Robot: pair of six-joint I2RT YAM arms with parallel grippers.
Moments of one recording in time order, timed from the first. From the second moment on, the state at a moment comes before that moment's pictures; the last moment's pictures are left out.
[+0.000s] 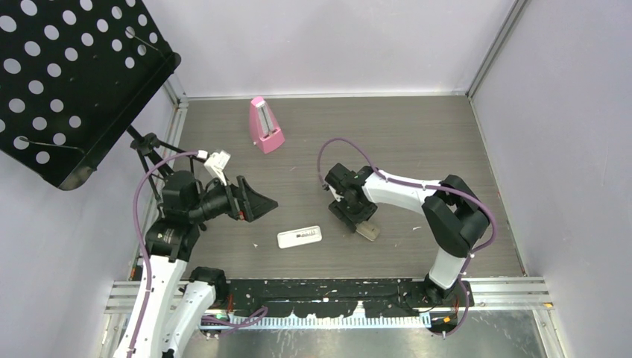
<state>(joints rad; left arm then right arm) -0.14 0.63 0.79 -0.55 0.76 -0.44 0.80 1.75 1.10 -0.78 0.09 0.05</state>
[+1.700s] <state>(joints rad) -0.37 1.34 0.71 -0.21 0.57 -0.74 0.78 1.65 1.04 -0.54 -0.08 0.01</state>
